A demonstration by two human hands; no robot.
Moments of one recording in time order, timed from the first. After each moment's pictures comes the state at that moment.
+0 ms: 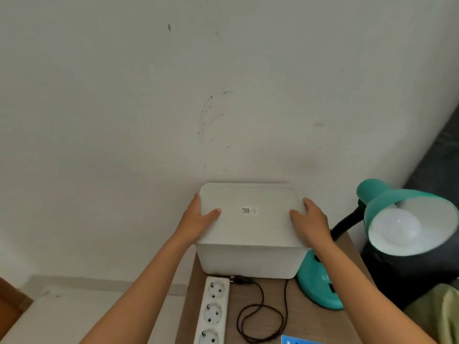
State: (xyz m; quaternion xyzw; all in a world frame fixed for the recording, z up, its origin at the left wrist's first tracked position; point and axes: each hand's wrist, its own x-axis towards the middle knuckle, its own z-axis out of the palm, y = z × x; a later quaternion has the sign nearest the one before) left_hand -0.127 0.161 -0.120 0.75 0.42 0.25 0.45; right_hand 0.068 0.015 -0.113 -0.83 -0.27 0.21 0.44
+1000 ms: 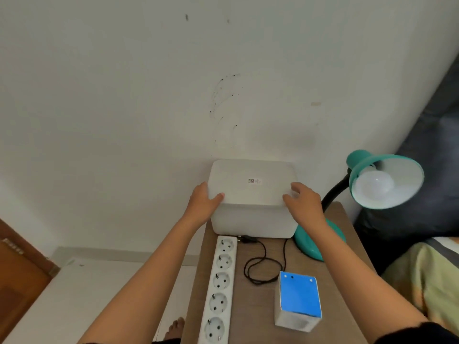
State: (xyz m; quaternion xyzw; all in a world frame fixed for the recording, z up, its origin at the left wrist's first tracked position) left_hand -0.169 0.111 -0.113 0.76 0.44 0.24 0.41; right_hand 0.007 -0.031 -0.098 -0.83 -0.34 0.16 0.41
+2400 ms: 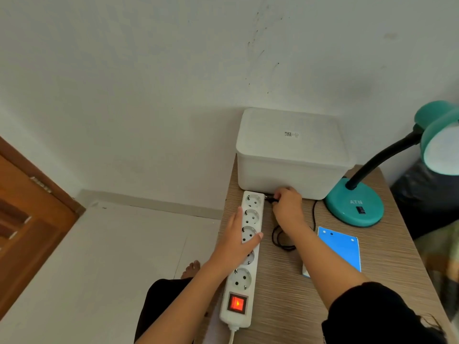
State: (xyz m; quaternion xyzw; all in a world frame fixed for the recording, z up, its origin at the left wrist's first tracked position) left_hand -0.231 0.008 -0.245 0.74 0.42 0.13 0.51; right_hand -0.063 0.014 -0.235 -0.87 -0.39 0.16 0.27
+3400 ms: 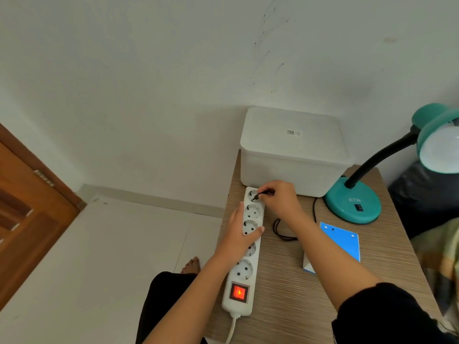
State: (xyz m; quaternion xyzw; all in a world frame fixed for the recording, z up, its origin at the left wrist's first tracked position) left_hand -0.229 0.005 -0.249 0.70 0.44 0.18 0.54; right_hand -0.083 0.008 -0.201 -0.78 -0.47 0.21 0.35
